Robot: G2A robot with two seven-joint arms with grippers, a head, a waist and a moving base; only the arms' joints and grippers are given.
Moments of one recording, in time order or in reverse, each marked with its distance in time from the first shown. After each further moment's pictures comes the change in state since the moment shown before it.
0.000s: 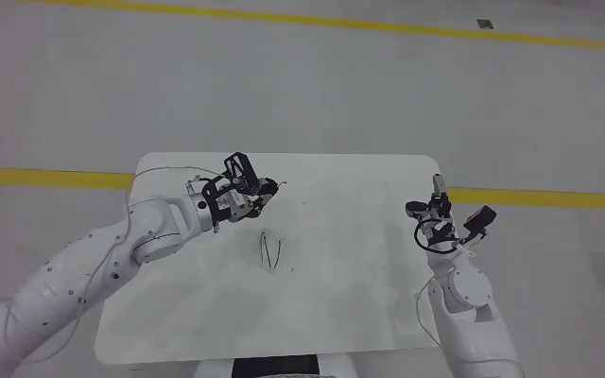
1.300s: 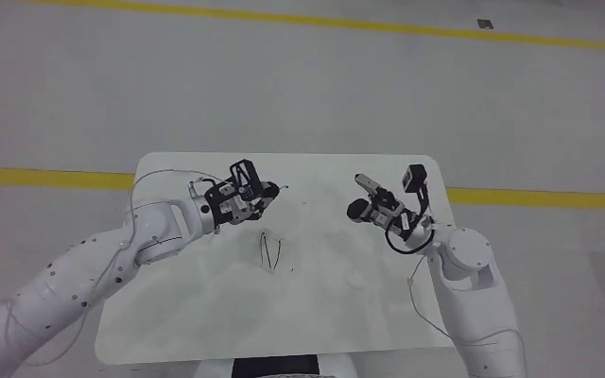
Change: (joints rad) left arm 0.001 0.004 0.019 -0.012 0.140 0.000 0.016; right arm 0.234 0.041 -0.094 -0.004 -0.061 0.249 0.823
